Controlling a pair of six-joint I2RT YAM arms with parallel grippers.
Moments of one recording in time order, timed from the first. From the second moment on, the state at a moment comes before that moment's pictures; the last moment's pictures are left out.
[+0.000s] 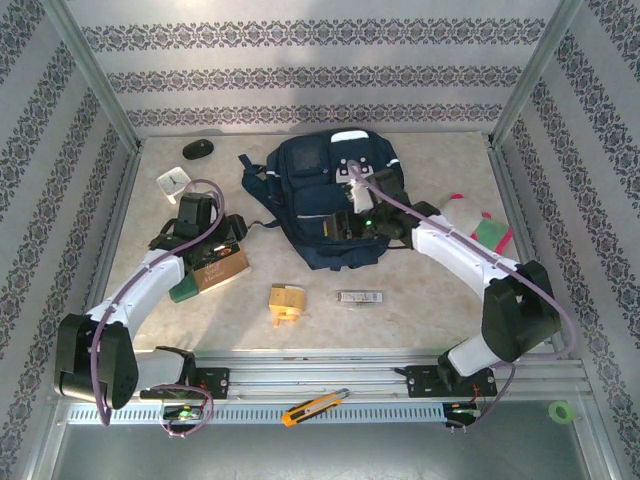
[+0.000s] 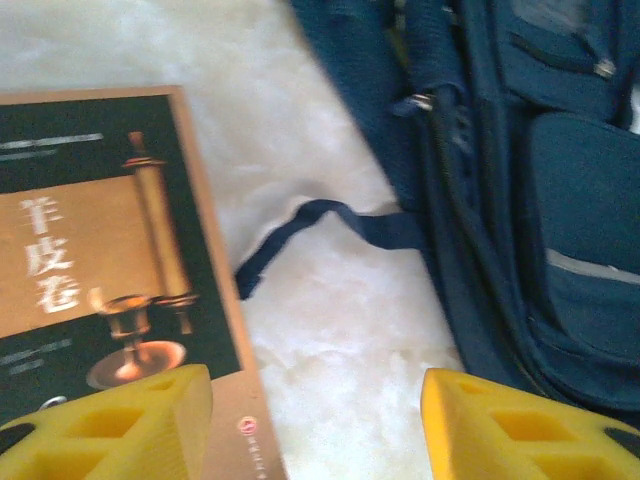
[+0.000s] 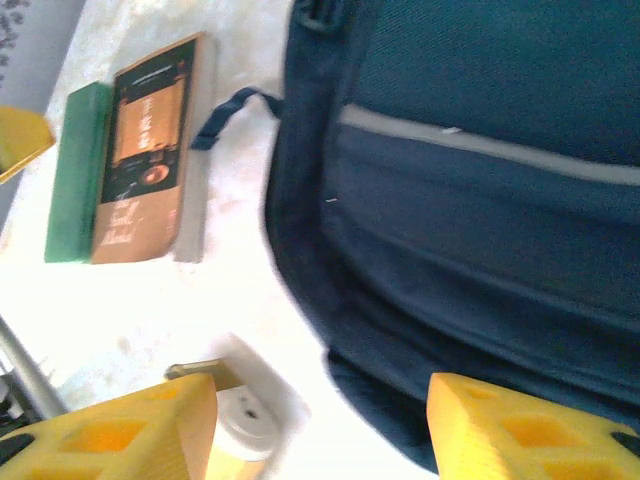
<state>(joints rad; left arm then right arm) -0.15 1.25 0.80 -0.36 0.08 -0.55 0.53 1.52 1.11 -0.42 -0.41 0.39</state>
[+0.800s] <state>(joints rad) 0.11 1.26 0.63 -0.39 0.07 -0.70 0.86 2.14 1.60 -0.25 -0.43 0.84</state>
